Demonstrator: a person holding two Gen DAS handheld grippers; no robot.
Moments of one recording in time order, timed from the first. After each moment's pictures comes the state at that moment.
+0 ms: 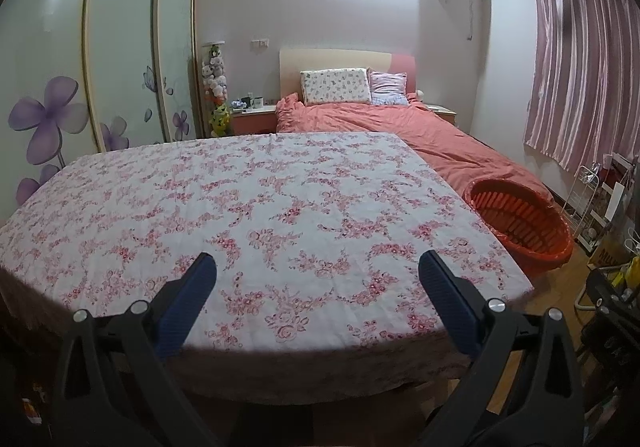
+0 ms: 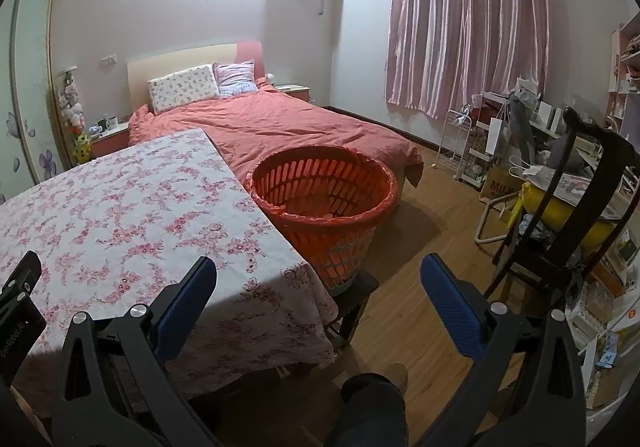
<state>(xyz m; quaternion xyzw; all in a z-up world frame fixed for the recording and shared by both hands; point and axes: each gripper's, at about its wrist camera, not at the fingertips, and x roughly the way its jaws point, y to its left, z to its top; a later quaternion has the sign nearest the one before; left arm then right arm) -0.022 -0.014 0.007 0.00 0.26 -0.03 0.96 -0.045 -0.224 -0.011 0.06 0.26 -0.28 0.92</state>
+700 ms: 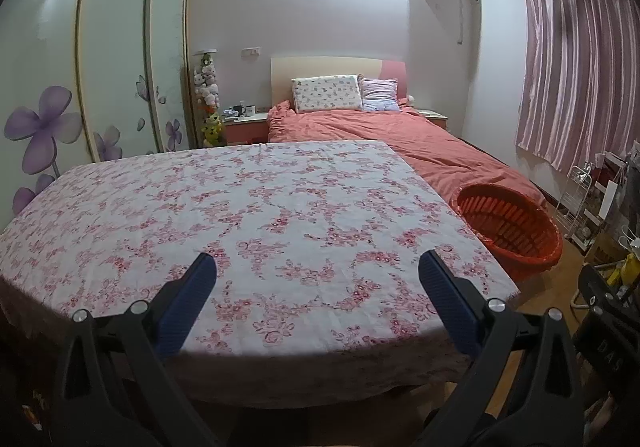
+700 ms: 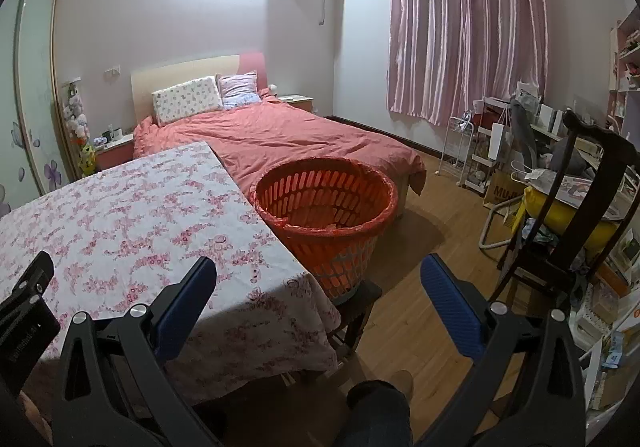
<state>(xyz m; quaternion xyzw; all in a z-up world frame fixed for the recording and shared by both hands) -0.028 -0.024 0.018 0.01 0.25 -0.04 0.97 -0.050 -0.225 -0.004 0.07 0.24 -0.27 0.93</state>
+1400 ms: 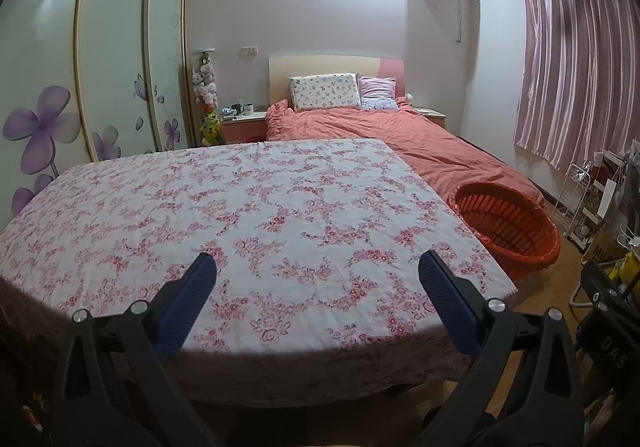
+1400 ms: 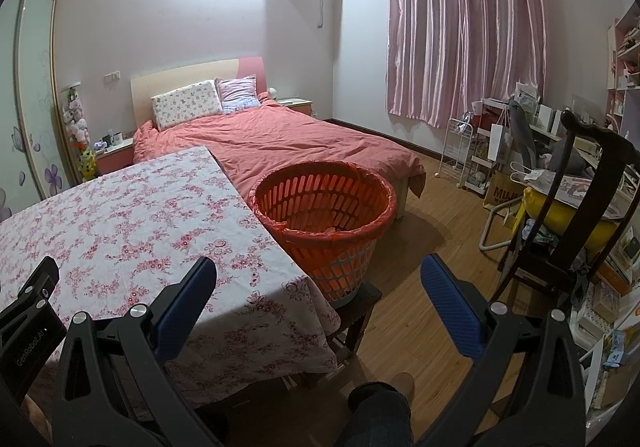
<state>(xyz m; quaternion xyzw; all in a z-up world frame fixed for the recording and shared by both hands) -0.028 -0.026 0.018 0.01 0.25 -0.05 0.97 -0.052 -0.228 -0.002 0.07 0.23 -0.27 0.93</state>
